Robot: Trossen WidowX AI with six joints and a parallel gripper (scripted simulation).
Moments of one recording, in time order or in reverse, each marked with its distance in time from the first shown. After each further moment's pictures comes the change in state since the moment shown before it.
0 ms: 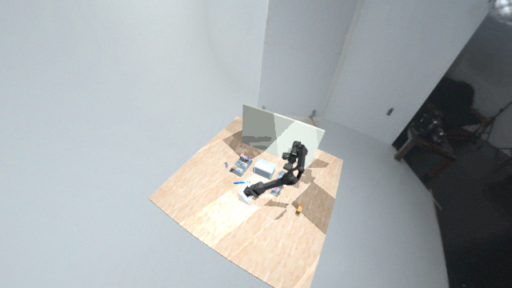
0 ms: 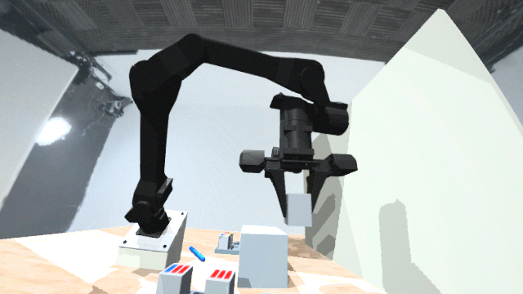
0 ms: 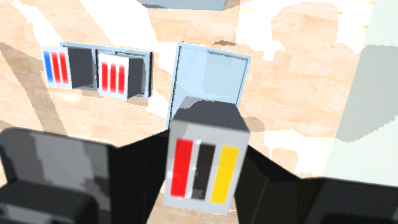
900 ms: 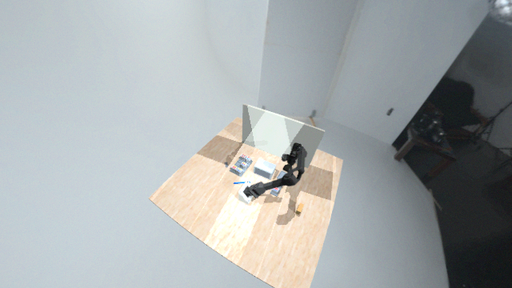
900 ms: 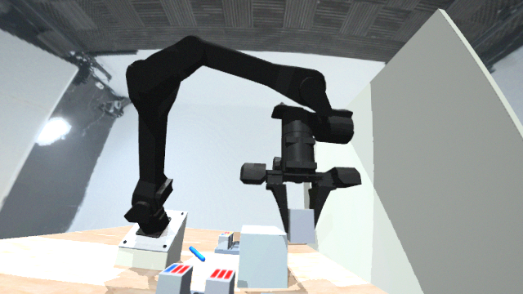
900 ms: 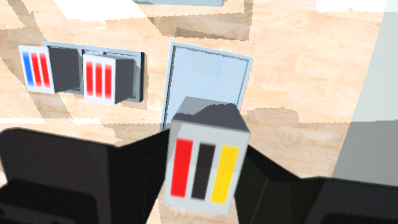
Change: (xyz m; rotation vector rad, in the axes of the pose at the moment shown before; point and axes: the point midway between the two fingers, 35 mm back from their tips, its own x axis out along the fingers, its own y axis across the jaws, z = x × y) arm 0.021 -0.003 0.001 0.001 -0.003 -0.001
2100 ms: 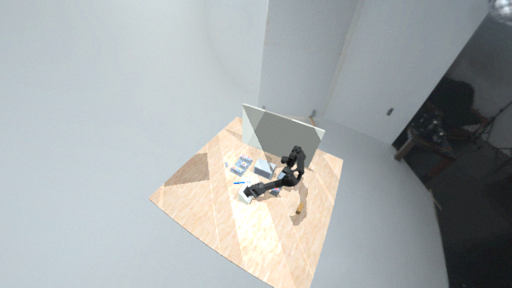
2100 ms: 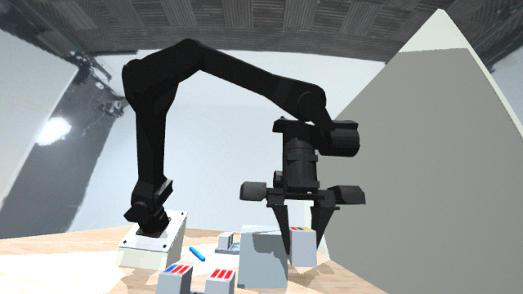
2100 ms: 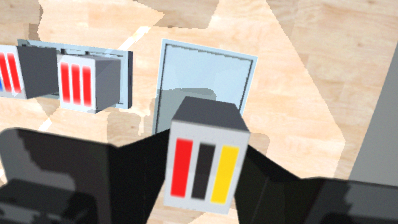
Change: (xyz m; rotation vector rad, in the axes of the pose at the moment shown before) arm 0.029 -0.002 0.000 0.001 0.000 -0.001
